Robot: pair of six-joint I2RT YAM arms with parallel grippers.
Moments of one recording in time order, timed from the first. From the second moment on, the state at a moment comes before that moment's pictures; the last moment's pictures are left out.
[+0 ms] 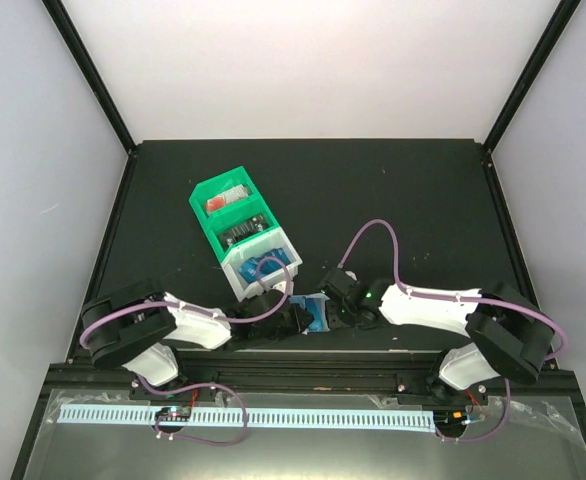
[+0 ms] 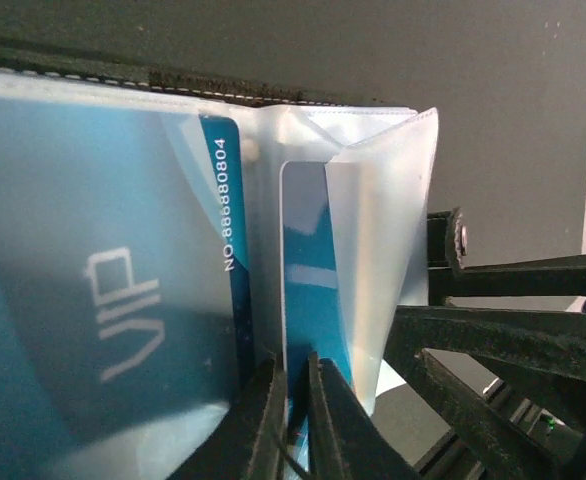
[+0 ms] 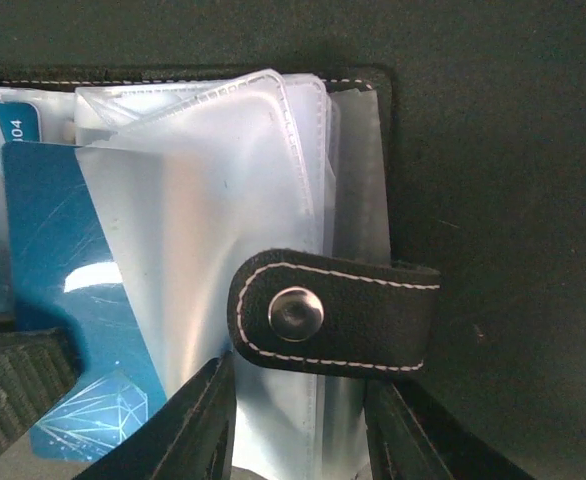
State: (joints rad) left arm -1.07 1.54 0.37 0.50 0.03 -1.27; right arm 0.98 1.45 0.68 -0.45 0.05 0.83
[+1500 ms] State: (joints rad) left arm -1.13 1.45 0.45 0.20 -0.18 -1.26; right arm 0.98 1.42 0.64 -0.39 0.04 0.84
